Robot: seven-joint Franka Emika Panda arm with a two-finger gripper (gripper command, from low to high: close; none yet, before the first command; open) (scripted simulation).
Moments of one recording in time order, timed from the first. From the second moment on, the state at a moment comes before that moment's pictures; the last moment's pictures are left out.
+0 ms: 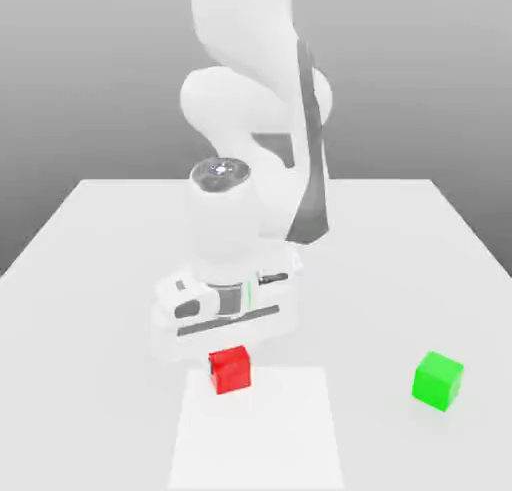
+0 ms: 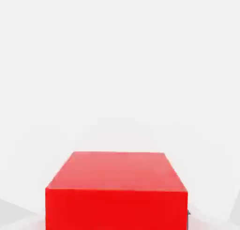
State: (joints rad) arm -0.04 0.11 -0.07 -2.92 0.06 3.03 0.24
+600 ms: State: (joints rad) arm 0.16 -0.07 0.10 -2.81 0.04 2.74 0.39
